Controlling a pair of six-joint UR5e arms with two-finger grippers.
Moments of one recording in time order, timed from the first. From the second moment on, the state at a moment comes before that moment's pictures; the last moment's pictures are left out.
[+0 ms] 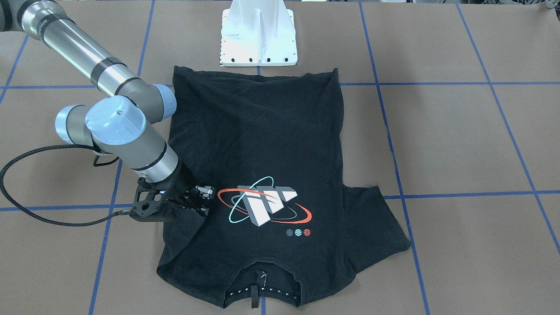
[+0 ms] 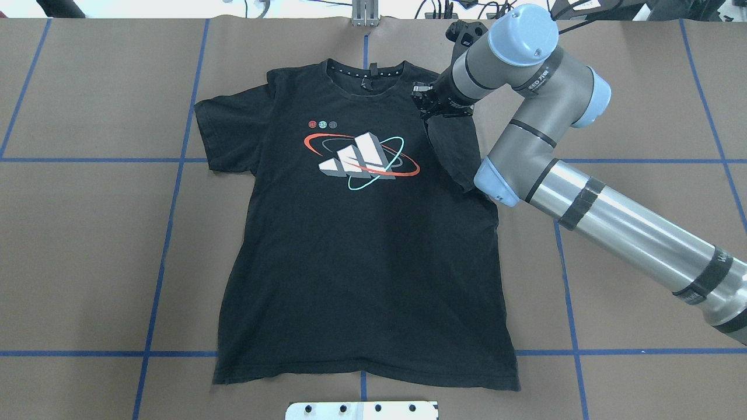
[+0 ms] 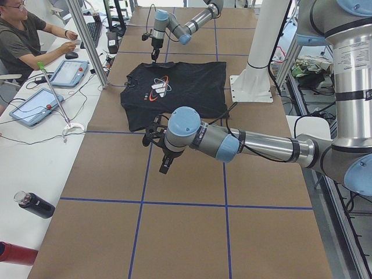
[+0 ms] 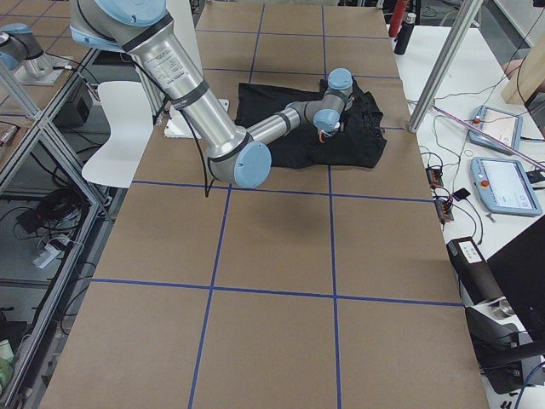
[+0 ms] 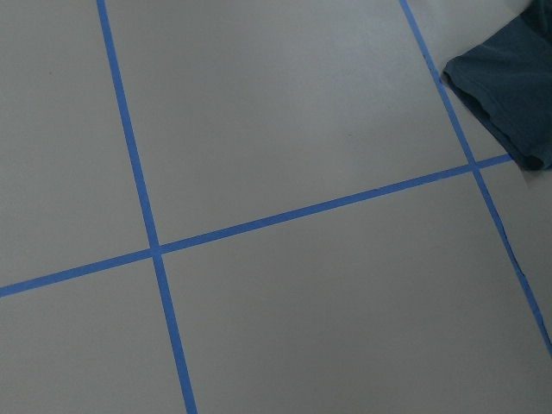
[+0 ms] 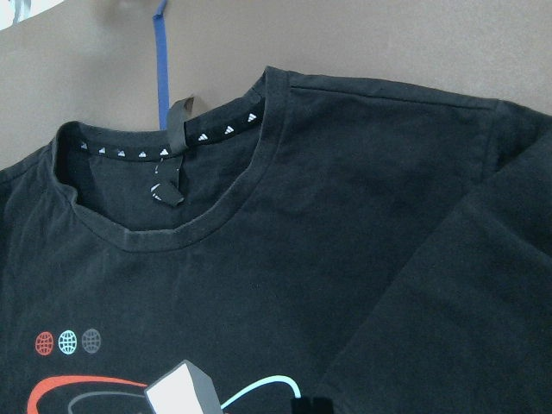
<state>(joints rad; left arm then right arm) -1.59 -1.39 -1.90 -1.84 -2.52 -0.03 0.80 -0.82 1.24 -0.96 2.02 1.31</state>
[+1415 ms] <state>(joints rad) -1.25 -1.84 -1.50 -2.19 -2.39 -0.49 0.79 -1.10 1.65 -0.97 2.06 1.35</state>
